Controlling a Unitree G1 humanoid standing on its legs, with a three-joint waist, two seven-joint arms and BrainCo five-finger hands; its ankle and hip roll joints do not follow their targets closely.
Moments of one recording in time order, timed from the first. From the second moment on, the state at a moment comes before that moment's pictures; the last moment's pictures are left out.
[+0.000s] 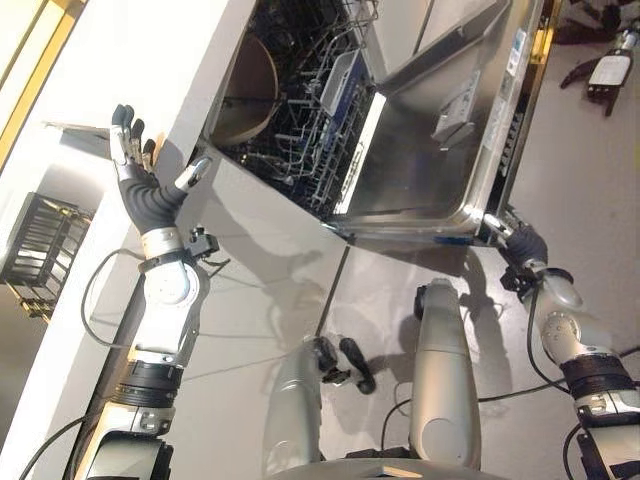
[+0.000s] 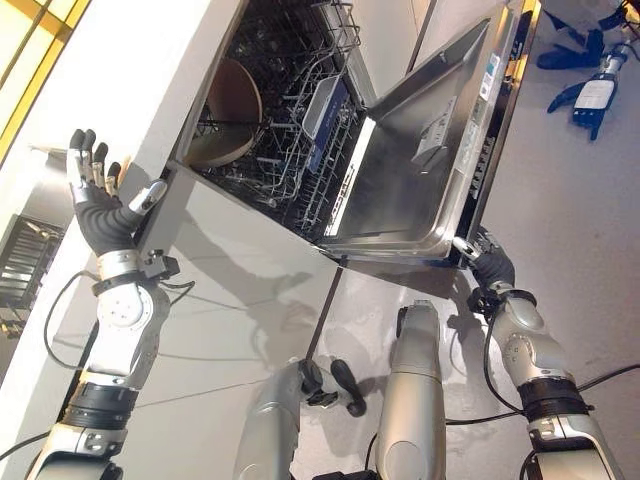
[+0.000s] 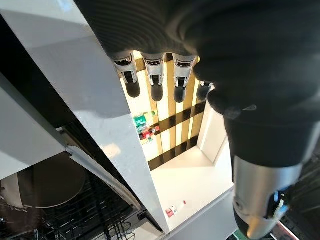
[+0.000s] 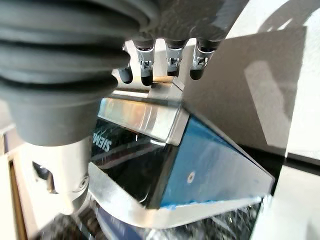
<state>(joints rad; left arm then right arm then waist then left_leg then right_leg) -0.31 0.44 -0.04 0.02 -0.27 -0.38 0.55 -0.31 -0.61 0.05 0.36 0.81 0.08 0.02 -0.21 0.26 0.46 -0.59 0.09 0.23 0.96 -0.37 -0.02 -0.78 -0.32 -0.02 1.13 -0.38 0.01</state>
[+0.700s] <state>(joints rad) -0.34 0.44 -0.01 0.07 -0.30 -0.34 0.47 -0.31 -0.48 0.14 0.12 0.78 -0.07 0.17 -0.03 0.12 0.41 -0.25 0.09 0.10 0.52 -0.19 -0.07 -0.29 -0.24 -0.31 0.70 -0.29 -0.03</state>
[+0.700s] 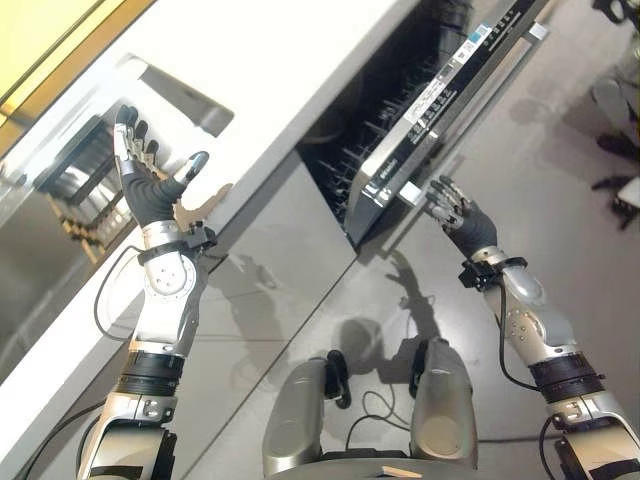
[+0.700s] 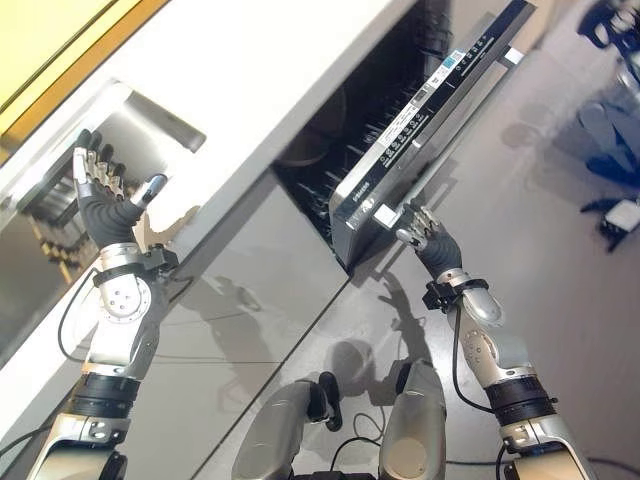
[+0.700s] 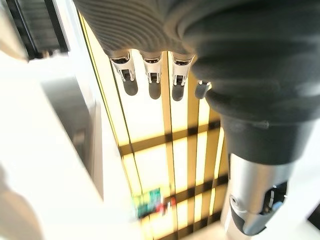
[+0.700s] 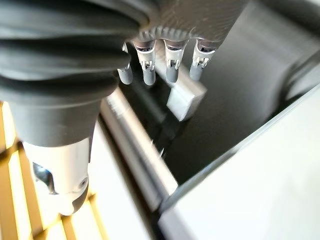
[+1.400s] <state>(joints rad) -0.20 0.45 0.07 0.07 -0.31 -0.34 0.28 -0.24 -0.39 0.13 0.06 0.78 -0.13 0.17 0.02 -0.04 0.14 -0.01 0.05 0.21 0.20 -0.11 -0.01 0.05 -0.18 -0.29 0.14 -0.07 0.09</state>
